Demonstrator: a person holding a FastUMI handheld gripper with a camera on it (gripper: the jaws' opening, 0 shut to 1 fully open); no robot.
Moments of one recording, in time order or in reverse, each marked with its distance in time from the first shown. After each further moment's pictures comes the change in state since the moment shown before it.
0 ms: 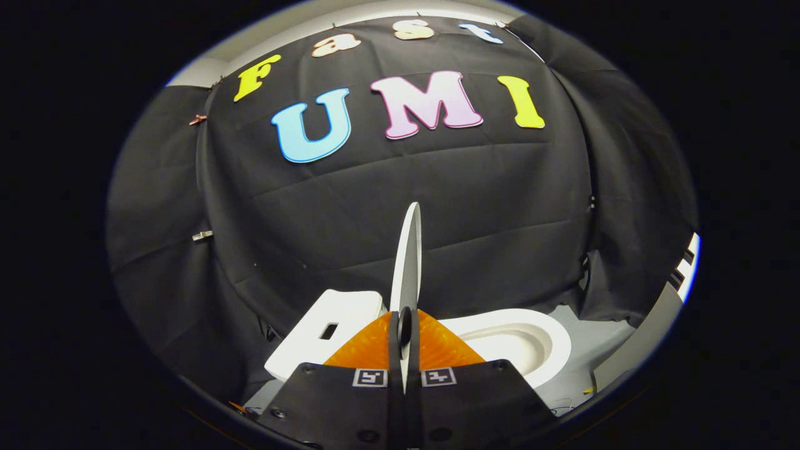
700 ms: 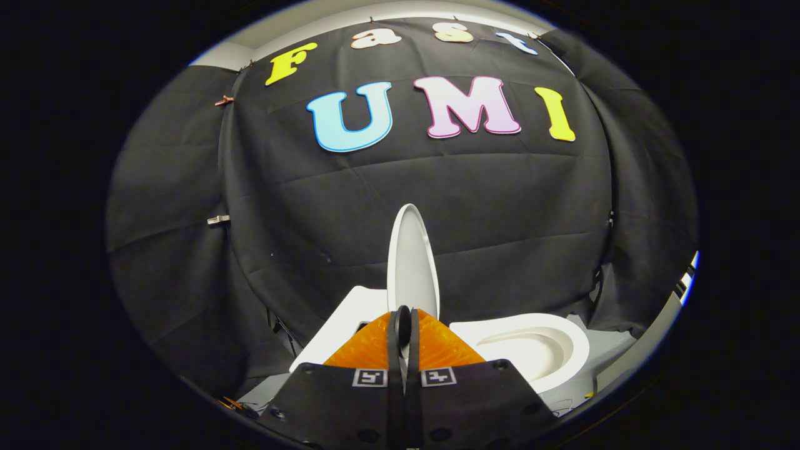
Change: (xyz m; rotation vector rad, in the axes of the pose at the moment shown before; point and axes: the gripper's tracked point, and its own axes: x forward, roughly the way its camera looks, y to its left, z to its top) arm 0.008 0.081 -0.017 -0.061 0.004 0.045
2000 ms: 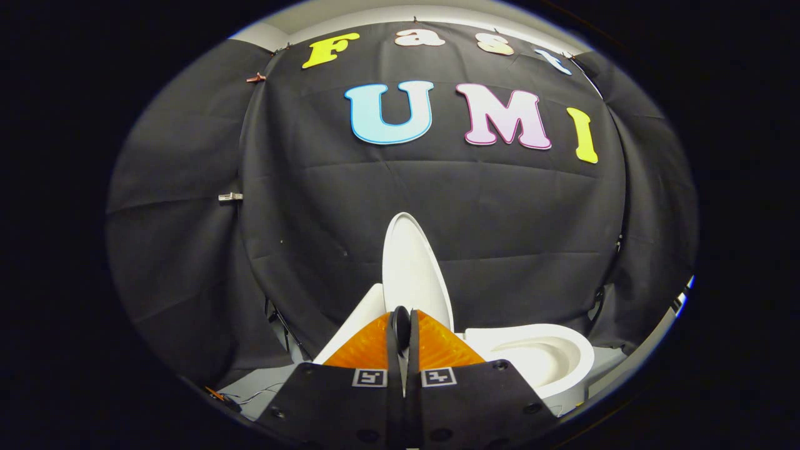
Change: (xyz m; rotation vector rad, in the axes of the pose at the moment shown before) arm 0.015 0.072 -0.021 -0.117 -0.022 0.008
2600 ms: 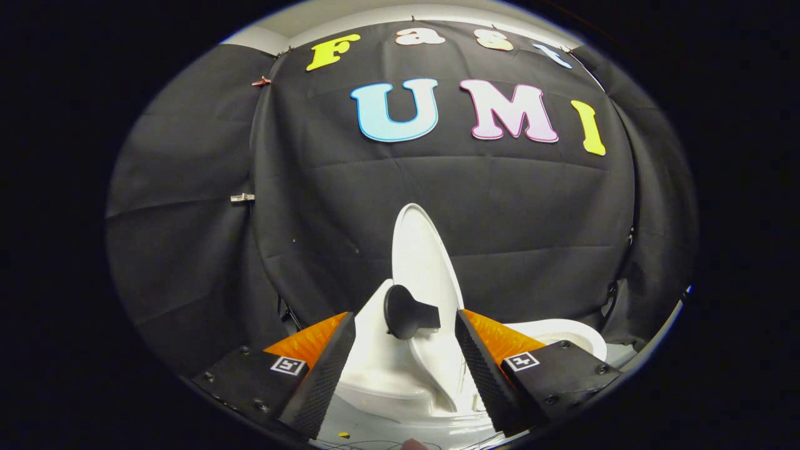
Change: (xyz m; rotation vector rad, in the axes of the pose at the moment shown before) arm -0.003 0.004 -0.017 0.045 0.027 0.070
